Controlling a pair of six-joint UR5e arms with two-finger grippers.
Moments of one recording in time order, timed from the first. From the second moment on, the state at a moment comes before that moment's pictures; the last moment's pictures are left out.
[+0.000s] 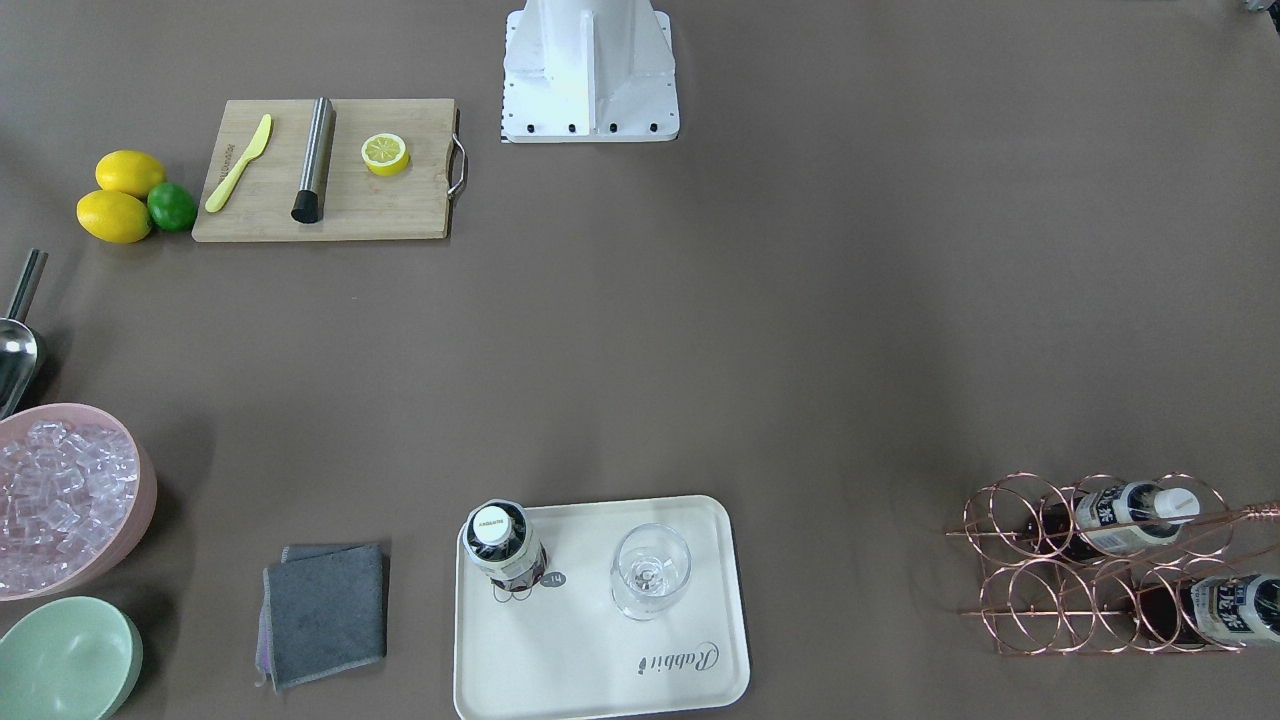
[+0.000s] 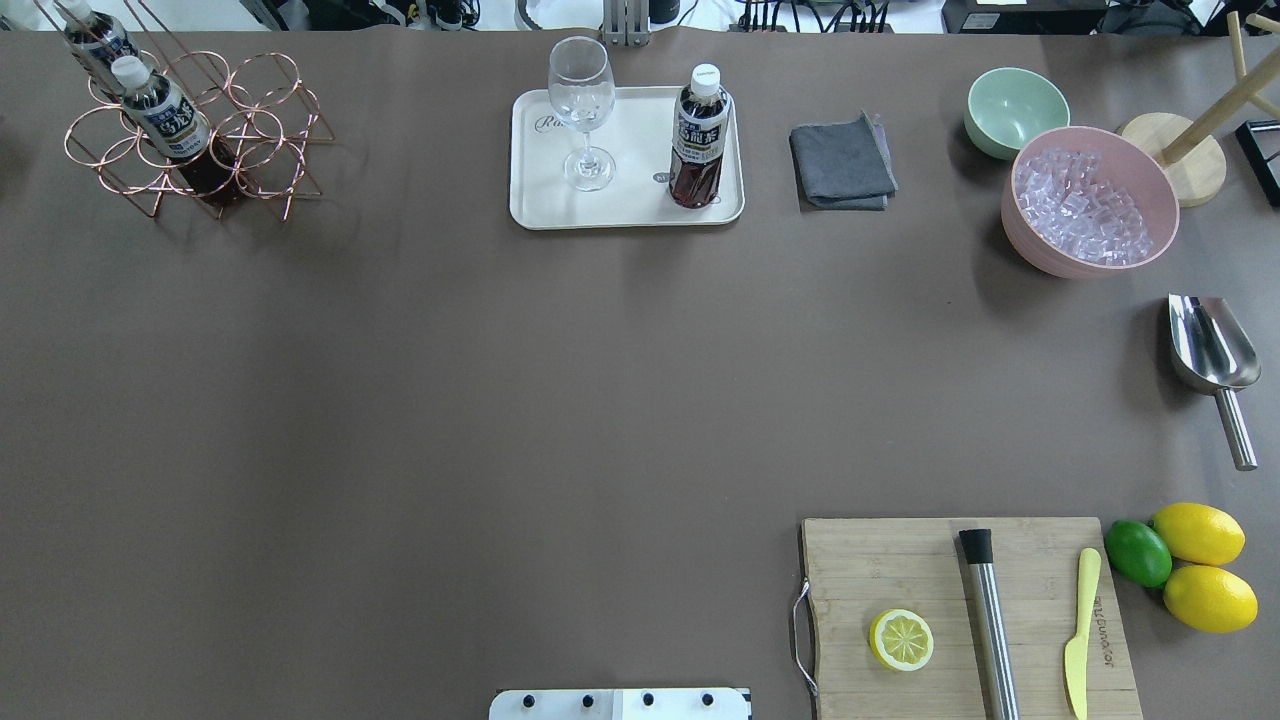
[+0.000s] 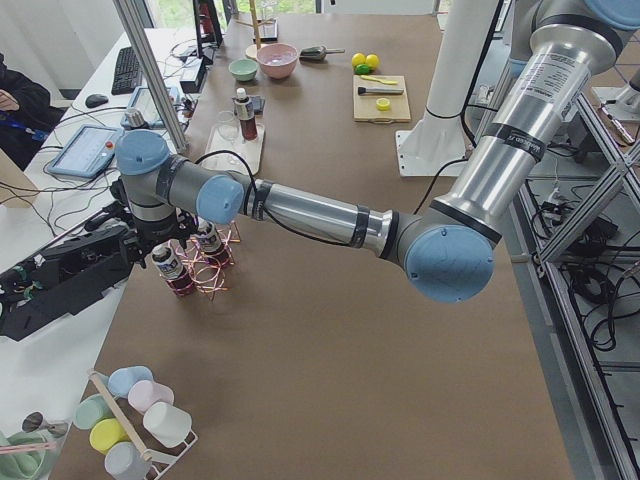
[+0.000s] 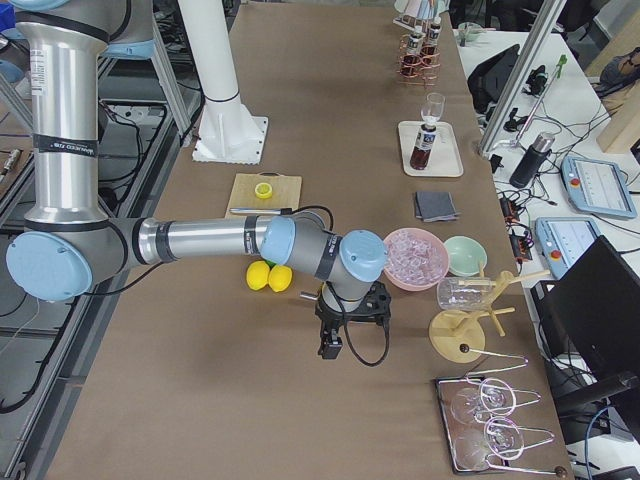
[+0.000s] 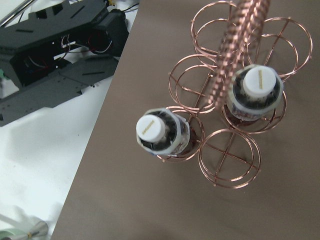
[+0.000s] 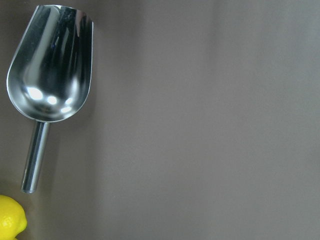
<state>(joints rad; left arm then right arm) -1.57 -2.06 -1.33 -1.69 -2.33 0.52 1.60 -1.64 1.74 -1.96 2.24 -0.33</state>
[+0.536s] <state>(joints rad) -1.59 -1.98 -1.29 -1.69 -2.41 -0.21 1.60 -1.62 1.74 -1.96 2.24 -0.33</state>
